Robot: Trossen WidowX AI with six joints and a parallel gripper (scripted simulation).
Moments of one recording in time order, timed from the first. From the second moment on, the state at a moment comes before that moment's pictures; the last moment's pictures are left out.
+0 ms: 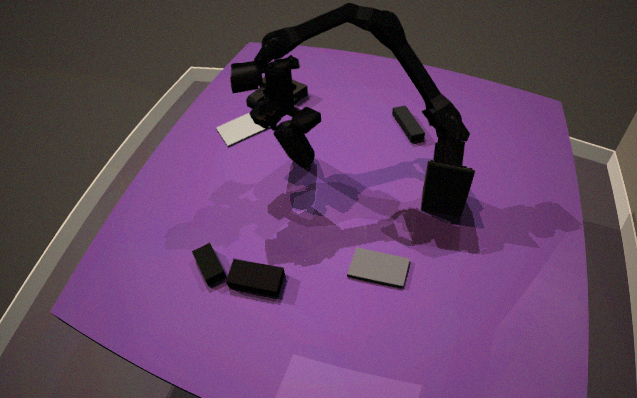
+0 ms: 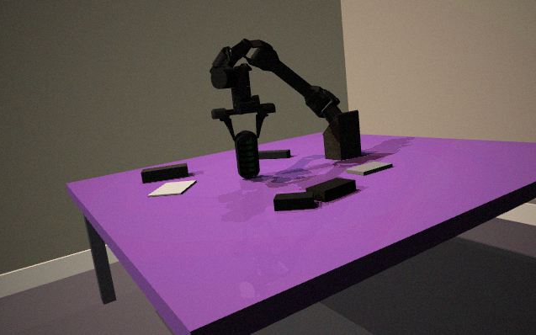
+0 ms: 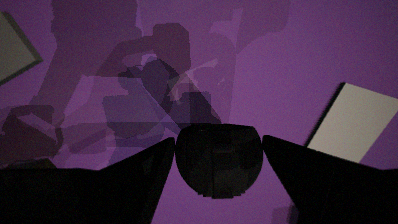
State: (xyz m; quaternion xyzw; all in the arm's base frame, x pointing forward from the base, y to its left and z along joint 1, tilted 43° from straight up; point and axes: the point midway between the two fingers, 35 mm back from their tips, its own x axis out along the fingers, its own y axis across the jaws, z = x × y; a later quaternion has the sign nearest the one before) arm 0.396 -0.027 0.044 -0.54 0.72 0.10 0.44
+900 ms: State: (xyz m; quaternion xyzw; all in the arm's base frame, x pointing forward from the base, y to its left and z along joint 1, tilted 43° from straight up) arm 0.406 -0.019 0.028 -0.54 0.71 0.11 0.44
